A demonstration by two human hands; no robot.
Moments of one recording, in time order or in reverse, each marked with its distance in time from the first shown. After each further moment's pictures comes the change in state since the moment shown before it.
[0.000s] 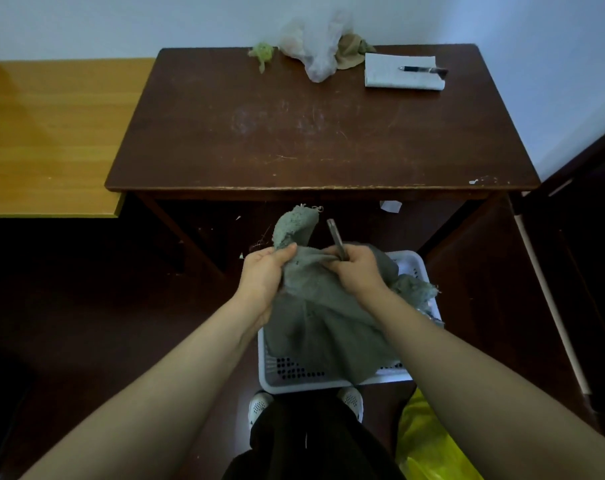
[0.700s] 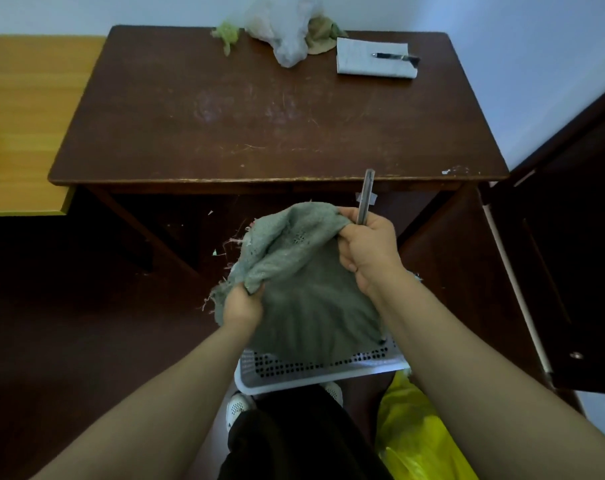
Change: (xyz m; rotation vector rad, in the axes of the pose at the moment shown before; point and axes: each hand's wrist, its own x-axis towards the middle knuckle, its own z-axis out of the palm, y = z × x) left_hand 0.080 -0.109 -0.035 0.853 0.322 0.050; right_hand -0.014 -0.047 -0.031 0.420 0.201 0.094
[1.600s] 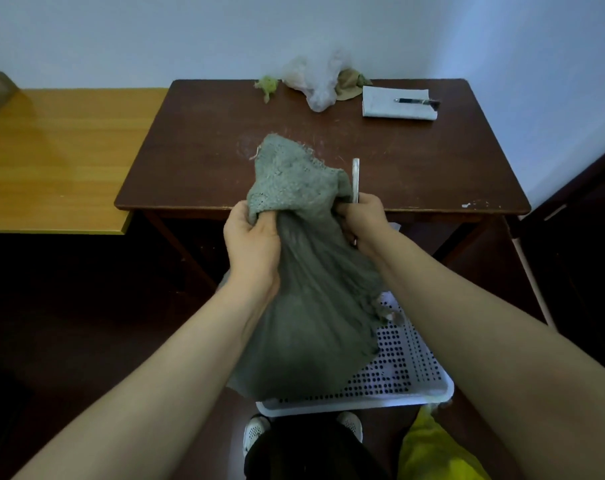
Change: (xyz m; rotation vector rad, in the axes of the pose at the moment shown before) left_hand -0.078 0.152 -0.103 -0.963 0.132 0.384; right_hand 0.052 -0.040 0.041 -0.220 -0.071 -0.040
